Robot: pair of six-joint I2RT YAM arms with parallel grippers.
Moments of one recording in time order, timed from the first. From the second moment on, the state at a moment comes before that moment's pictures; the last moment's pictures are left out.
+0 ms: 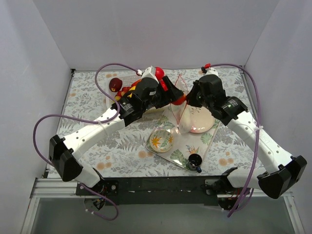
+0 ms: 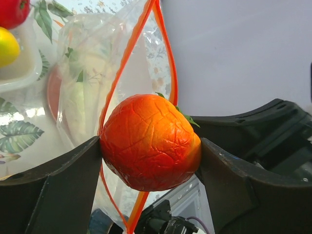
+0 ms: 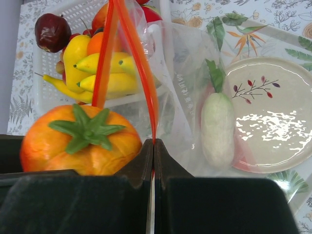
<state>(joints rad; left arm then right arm) -0.84 1.48 1.43 -0.30 -0.15 -0.98 0.61 1.25 1.33 -0.63 0.19 0.60</state>
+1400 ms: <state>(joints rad) -0.84 1.43 1.64 -0.47 -0.39 -0.84 0.49 1.27 1.62 -0.77 0.27 0.51</state>
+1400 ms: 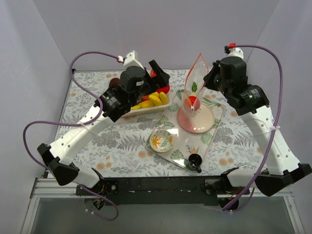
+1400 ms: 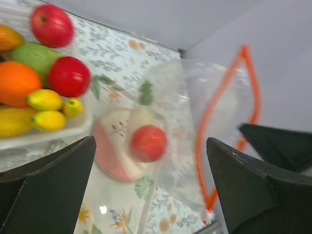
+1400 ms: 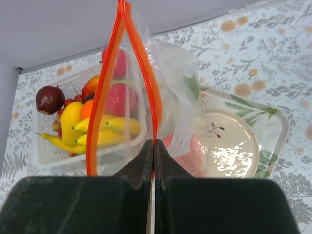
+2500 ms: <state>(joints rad) -0.24 2.08 1.68 -0.27 -0.50 -0.23 0.47 1.27 1.58 -0.81 0.13 0.39</state>
